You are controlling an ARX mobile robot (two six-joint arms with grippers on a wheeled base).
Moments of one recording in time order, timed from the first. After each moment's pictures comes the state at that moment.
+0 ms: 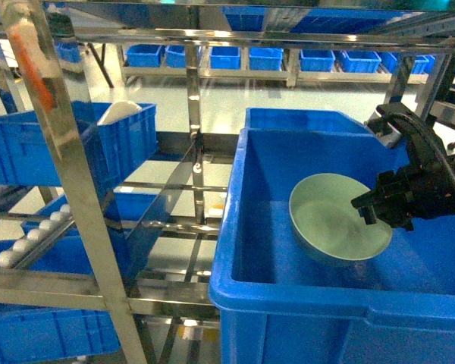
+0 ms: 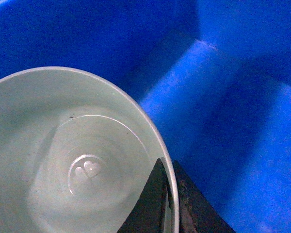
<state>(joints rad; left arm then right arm) 0.00 0.01 0.01 0.00 0.00 0.00 0.07 2.04 1.11 0.17 -0.39 -0.26</state>
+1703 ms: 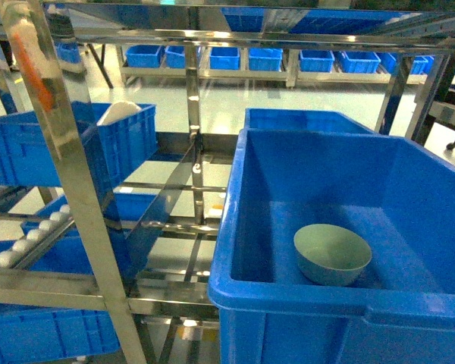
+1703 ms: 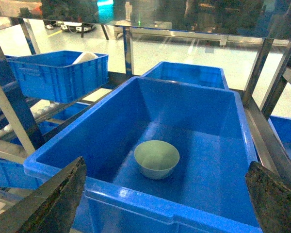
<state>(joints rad) 0.00 0.01 0.01 0.00 0.00 0.00 0.11 0.29 0.29 -0.15 -0.13 0.02</state>
